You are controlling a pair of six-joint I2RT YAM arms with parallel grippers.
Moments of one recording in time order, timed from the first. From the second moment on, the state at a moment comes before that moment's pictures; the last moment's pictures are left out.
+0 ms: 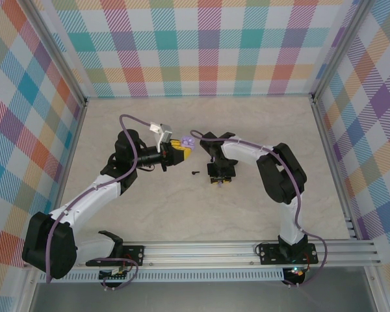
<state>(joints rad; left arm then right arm) -0.41 1.20 0.76 0.28 0.83 -0.21 0.68 2.03 1.43 -1.00 -0.04 0.56</state>
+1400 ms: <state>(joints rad) -0.41 1.20 0.76 0.28 0.82 -0.21 0.66 2.02 1.44 -1.06 -0.06 0.49</state>
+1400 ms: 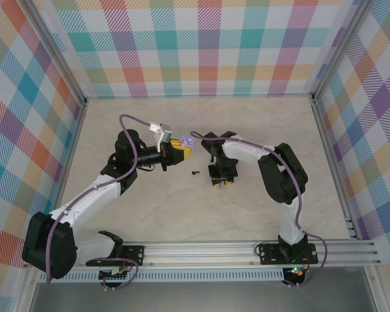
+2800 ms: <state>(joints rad) -0.41 1.20 0.76 0.28 0.81 -0.21 0.69 2.07 1.49 -1.07 -0.04 0.50</state>
